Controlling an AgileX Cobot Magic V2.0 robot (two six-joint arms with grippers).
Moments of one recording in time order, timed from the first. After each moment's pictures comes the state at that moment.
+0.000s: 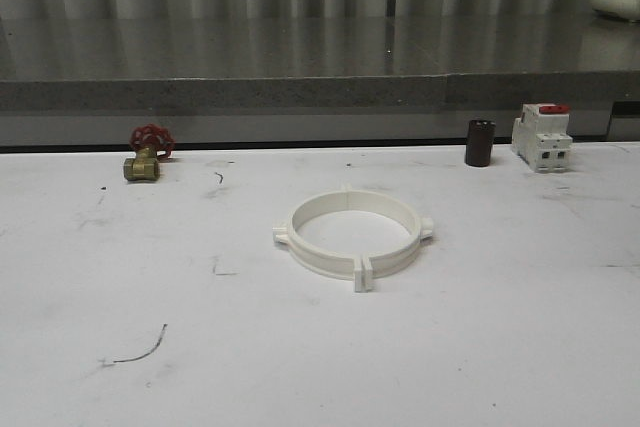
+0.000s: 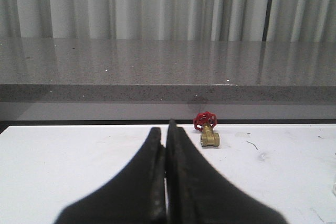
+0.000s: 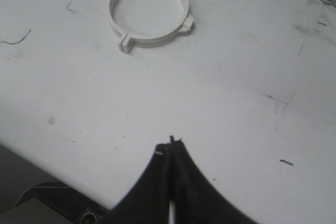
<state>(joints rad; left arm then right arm) -0.05 0.00 0.00 -0.04 0.02 0.02 0.42 0.70 -0.63 0.06 0.74 -0.02</state>
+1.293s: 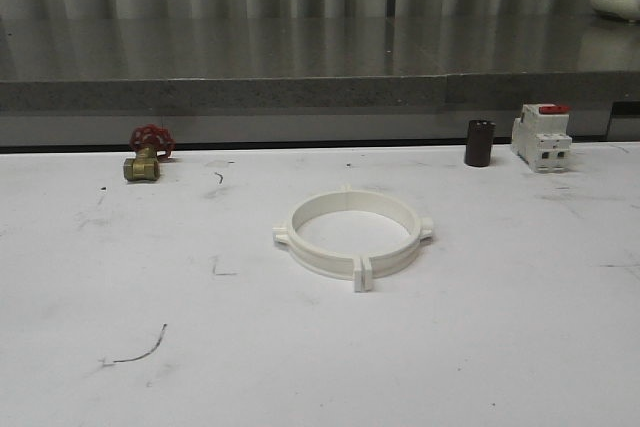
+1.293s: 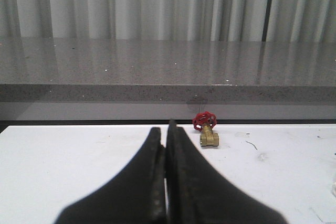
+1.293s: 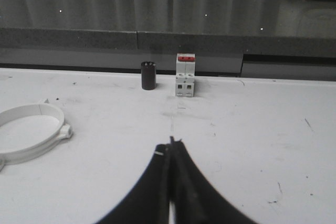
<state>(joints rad) -0.05 0.00 0.00 -0.04 0.02 0.02 0.05 -0.01 0.03 0.06 0.12 -0.02</state>
